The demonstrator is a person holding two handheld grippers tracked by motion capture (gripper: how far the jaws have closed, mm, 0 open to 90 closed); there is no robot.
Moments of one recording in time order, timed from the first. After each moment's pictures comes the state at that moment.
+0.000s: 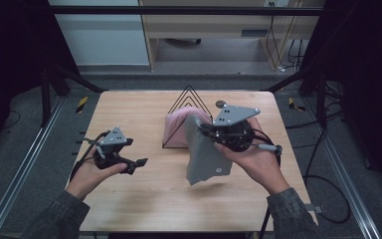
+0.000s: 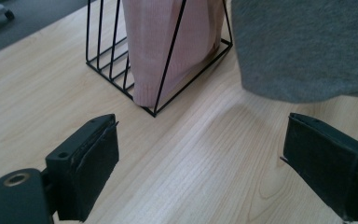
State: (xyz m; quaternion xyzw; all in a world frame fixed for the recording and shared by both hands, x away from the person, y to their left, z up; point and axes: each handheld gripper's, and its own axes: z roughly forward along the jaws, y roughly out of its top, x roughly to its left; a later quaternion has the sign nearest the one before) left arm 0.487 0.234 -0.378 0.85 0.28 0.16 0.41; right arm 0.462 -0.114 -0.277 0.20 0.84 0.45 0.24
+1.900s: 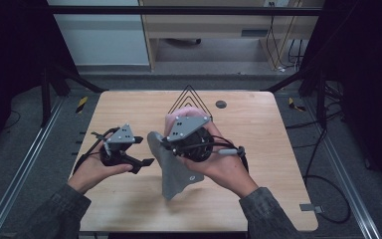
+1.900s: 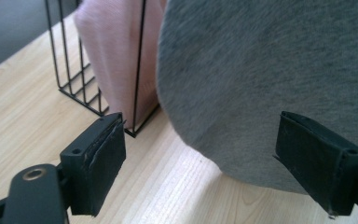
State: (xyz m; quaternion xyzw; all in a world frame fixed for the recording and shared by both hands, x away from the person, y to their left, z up) left arm 0.489 0.212 -0.367 0.88 0.20 0.14 0.40; right arm 0.446 -0.032 -0.280 0.11 0.87 0.43 0.20
